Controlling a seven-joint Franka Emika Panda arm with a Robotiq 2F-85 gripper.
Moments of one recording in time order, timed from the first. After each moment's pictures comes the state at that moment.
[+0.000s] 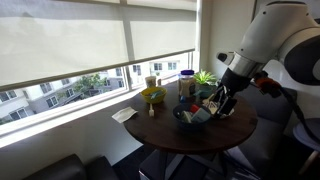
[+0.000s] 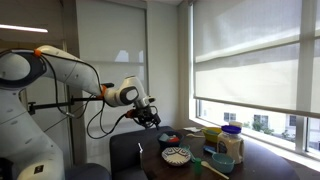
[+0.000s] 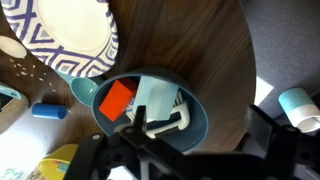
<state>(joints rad) 0.19 -0.41 0.19 -2.46 -0.11 2.44 -0.07</state>
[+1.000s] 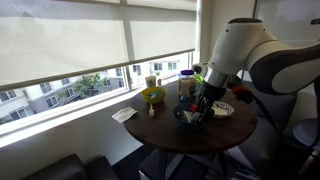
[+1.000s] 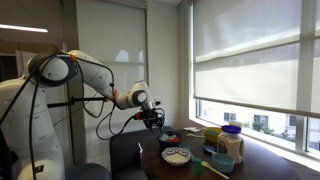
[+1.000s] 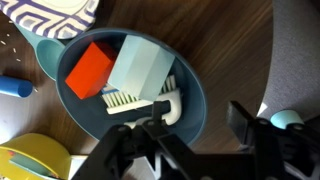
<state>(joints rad) 0.20 -0.16 0.22 -2.28 -0.22 2.42 -0.09</state>
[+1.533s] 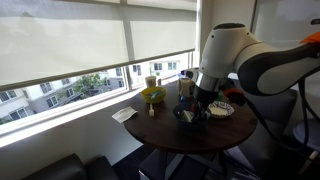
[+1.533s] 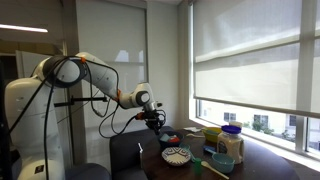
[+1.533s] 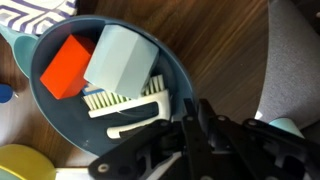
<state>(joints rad) 0.20 -0.07 0.24 -2.20 -0.22 2.35 -0.07</state>
